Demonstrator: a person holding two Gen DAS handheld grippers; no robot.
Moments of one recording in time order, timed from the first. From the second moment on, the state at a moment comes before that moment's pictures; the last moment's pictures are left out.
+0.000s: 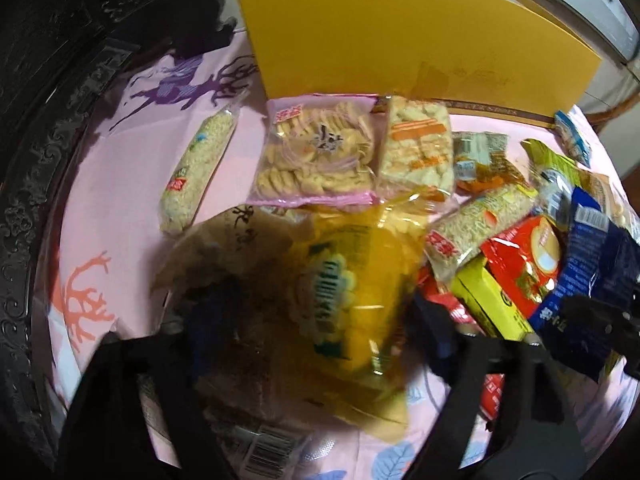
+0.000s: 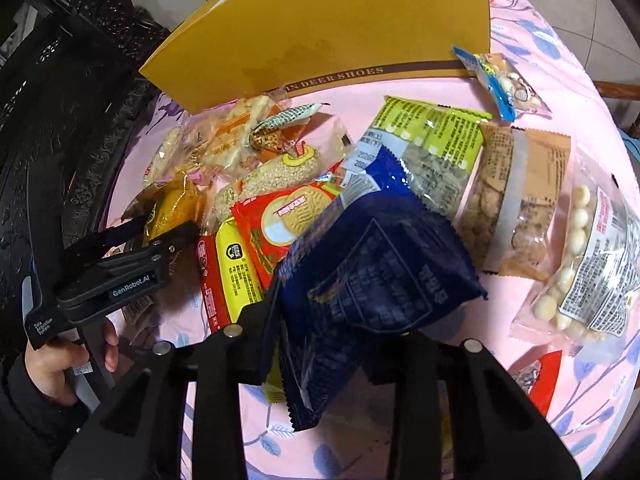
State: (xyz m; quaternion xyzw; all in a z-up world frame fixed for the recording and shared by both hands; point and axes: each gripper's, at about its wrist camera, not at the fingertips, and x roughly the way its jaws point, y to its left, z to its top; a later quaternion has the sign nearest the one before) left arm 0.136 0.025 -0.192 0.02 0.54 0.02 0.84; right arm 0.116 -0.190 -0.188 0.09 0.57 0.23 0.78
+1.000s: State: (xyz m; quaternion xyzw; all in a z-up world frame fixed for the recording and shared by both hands) left arm 0.120 -0.008 -0.100 -0.04 0.47 -0.04 0.88; right arm 0.102 -0.190 -0.095 0.05 0.47 0.22 0.85
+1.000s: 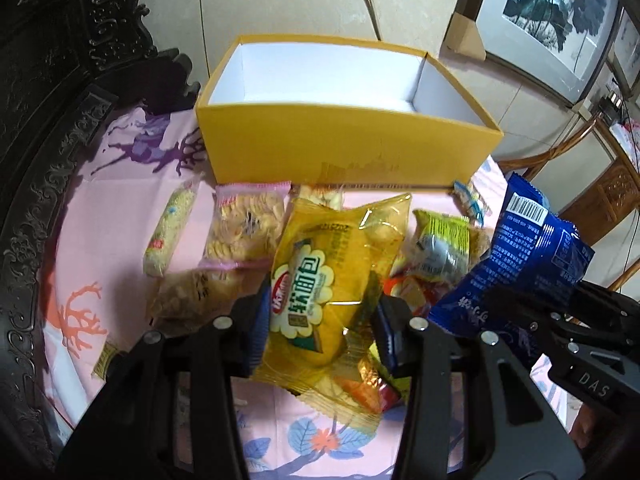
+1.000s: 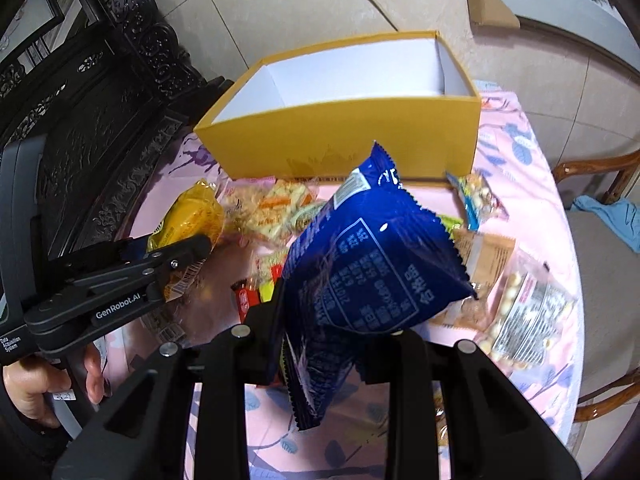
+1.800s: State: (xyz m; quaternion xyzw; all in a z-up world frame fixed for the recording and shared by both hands) left arm 0.285 -0.003 -0.021 -0.03 0.42 0.00 0.91; right arm 0.261 -0.157 -0.011 -0.01 0.41 0.17 0.90
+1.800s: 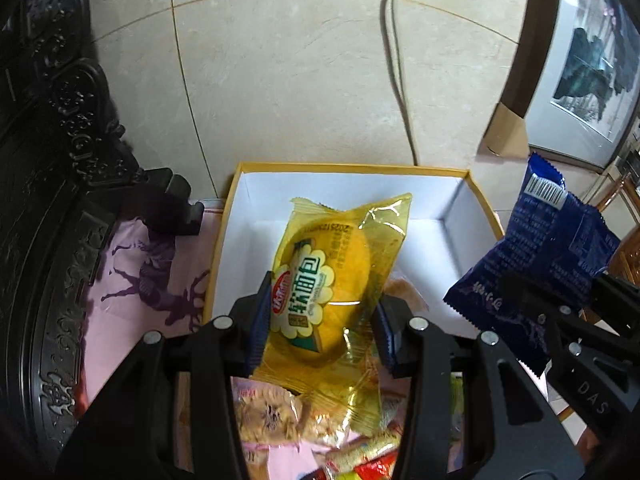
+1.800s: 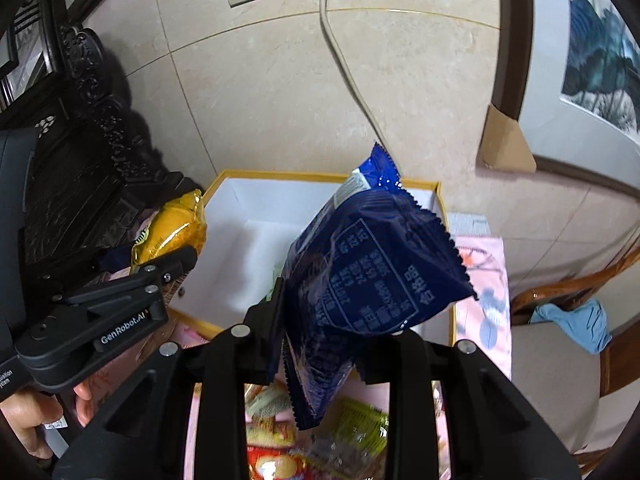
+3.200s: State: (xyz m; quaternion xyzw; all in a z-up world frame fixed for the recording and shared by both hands) left arm 0.044 0.010 -0.126 -0.04 0.51 0.01 0.86; right arm 0.047 -0.277 -0.185 0.06 0.59 0.10 0.80
